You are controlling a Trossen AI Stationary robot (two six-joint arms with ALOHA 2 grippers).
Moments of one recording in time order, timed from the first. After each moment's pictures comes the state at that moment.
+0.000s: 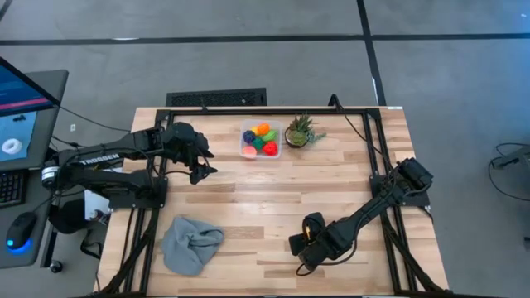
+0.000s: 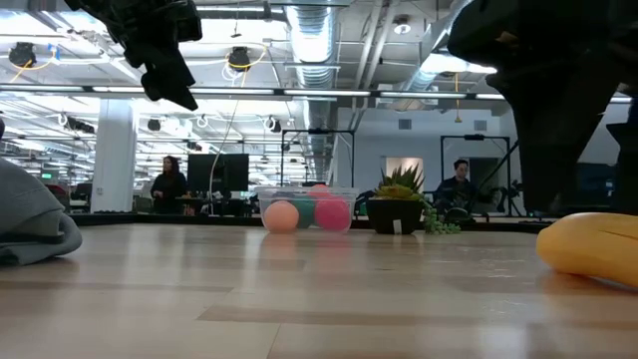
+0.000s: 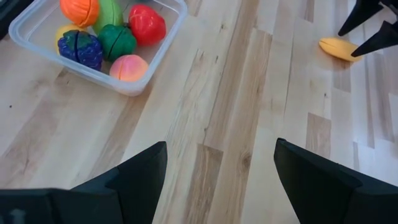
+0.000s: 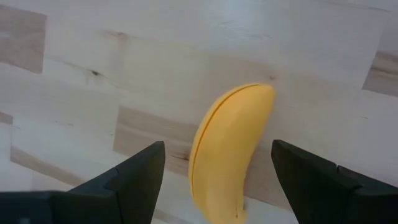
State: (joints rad) left arm 0.31 0.91 0.81 -0.68 0.19 -0.12; right arm 0.65 1.89 1.26 -0.80 0.22 1.91
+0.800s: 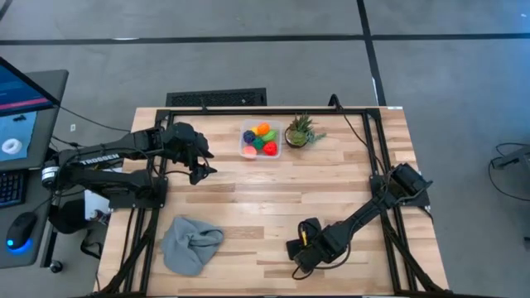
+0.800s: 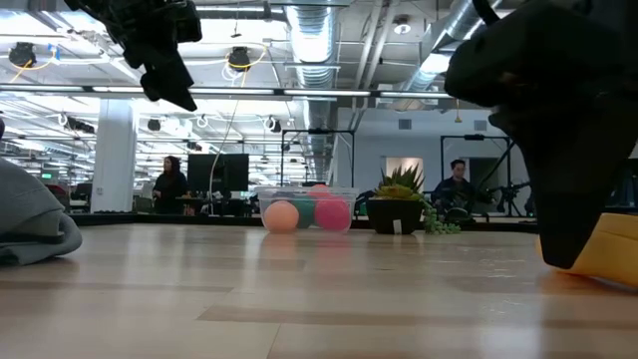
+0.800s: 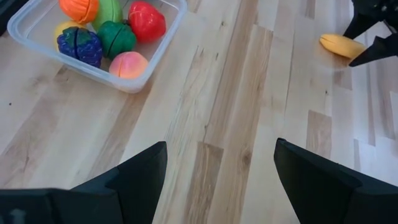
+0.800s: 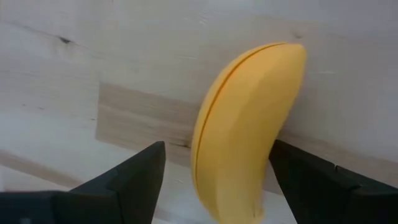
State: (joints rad) left arm 0.31 0.91 0.81 -0.69 0.19 -0.12; right arm 0.65 1.98 1.26 -0.72 0.13 1.94
